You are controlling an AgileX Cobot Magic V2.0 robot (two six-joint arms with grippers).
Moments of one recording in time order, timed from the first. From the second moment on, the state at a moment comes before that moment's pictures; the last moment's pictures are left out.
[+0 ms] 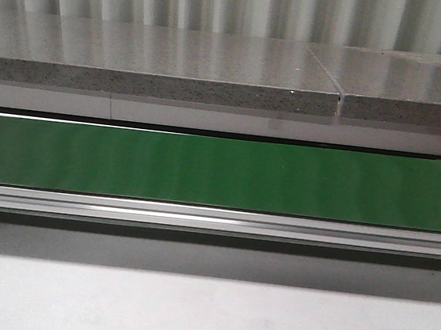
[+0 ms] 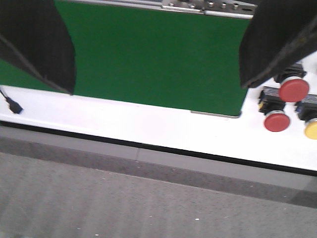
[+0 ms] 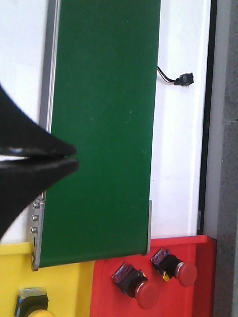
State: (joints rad) left arm 0.01 0.60 -0.62 -0.20 0.47 -0.03; right arm -0.08 0.75 -0.75 0.16 0.69 -0.11
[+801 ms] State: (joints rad) left arm 0.38 1.47 -0.94 -0.21 0.51 -0.08; right arm -0.08 0.75 -0.75 0.16 0.69 -0.11
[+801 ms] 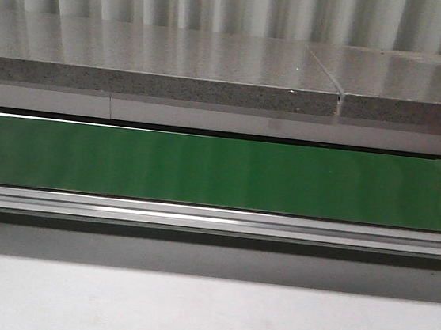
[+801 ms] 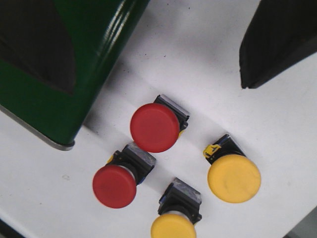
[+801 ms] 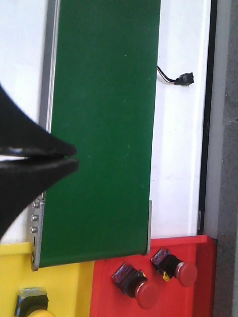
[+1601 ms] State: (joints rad) left arm 0.38 1.83 -1.17 -0.21 0.52 -0.08; right arm -0.08 0.75 -0.75 0.16 0.69 -0.11
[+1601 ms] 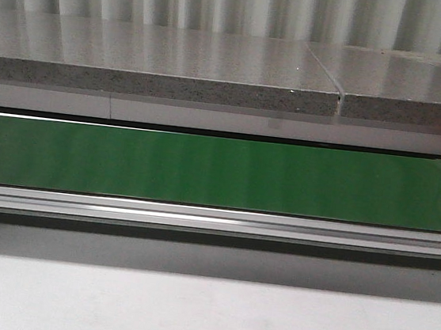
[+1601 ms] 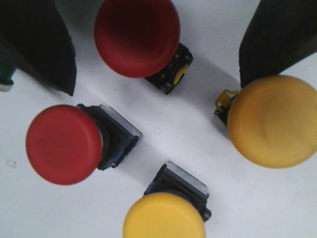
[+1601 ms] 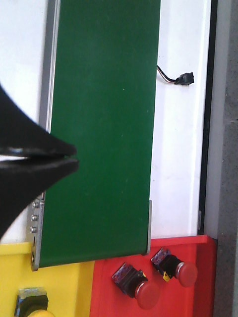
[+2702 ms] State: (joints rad) left arm 0.32 1.58 -1.23 -0.21 0.70 0.00; right arm -0.08 0.75 -0.75 0.16 0.69 -0.11
